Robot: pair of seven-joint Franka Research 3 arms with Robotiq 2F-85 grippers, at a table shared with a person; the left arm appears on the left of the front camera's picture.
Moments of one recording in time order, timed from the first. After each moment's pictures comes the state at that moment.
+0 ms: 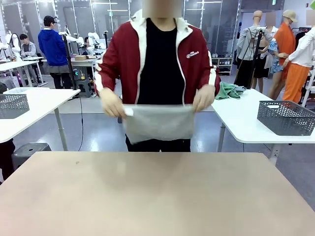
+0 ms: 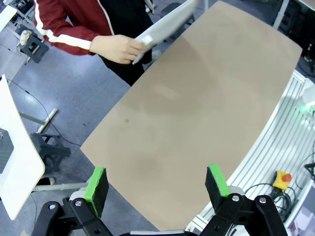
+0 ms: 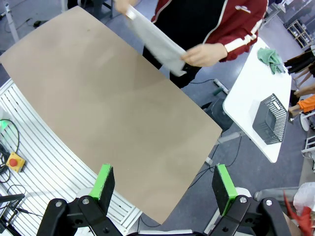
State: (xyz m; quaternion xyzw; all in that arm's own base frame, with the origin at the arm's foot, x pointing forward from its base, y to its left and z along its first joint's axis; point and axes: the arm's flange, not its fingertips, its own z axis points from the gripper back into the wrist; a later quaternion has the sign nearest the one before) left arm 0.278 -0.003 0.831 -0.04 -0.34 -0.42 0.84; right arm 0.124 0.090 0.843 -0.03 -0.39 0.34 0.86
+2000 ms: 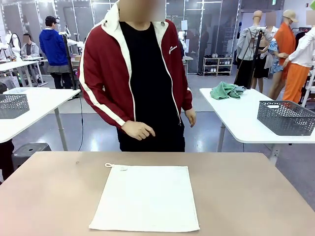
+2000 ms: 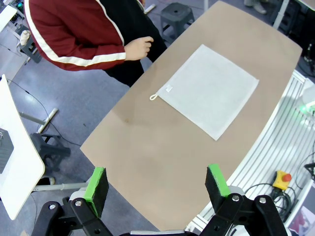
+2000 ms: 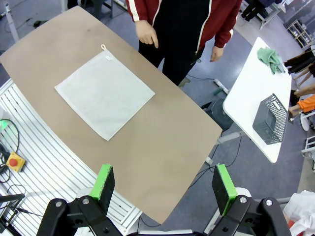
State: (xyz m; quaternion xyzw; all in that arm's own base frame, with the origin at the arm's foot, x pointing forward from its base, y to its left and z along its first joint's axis) left arm 0.278 -0.003 0.831 -0.04 -0.34 -0.42 0.84; right arm 0.125 0.090 0.843 -0.03 -0.39 0.34 0.86
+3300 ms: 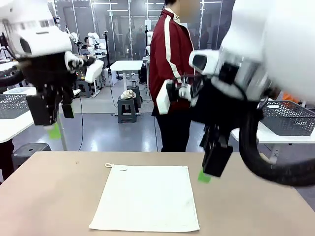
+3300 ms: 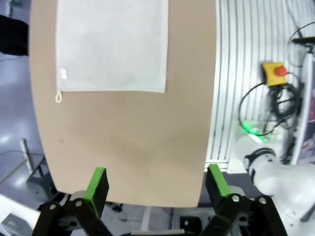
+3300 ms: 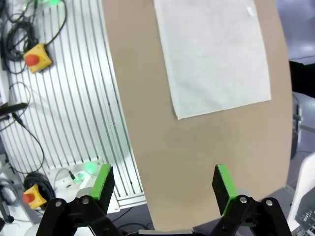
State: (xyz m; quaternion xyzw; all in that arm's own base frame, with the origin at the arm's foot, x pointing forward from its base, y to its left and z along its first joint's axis) left arm 0.319 -0.223 0.644 0.03 -0.05 -0.71 0.70; right arm 0.215 0.242 0.593 0.00 -0.13 0.63 0.77
